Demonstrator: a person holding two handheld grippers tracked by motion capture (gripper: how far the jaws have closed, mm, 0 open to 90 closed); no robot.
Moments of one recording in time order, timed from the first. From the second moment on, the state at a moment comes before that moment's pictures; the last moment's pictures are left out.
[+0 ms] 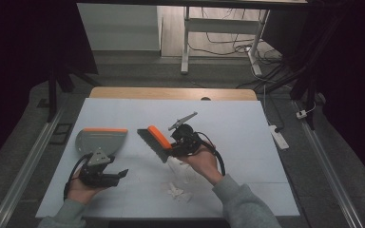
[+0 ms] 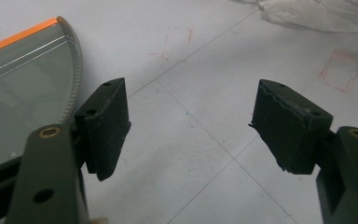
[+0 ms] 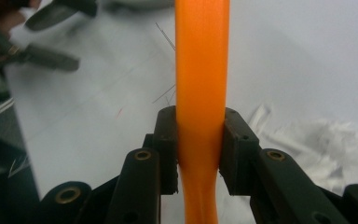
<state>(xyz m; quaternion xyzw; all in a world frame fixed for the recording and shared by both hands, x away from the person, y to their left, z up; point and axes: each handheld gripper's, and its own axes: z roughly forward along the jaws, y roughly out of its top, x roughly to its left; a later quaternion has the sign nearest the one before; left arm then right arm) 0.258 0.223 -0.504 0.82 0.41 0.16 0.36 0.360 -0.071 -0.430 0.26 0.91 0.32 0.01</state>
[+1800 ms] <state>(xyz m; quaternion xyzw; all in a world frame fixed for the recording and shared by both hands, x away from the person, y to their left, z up) 0.261 0.232 -0.509 0.82 0.43 0.16 0.35 0.334 -0.104 -0.440 0.15 0.97 0.17 0.07</state>
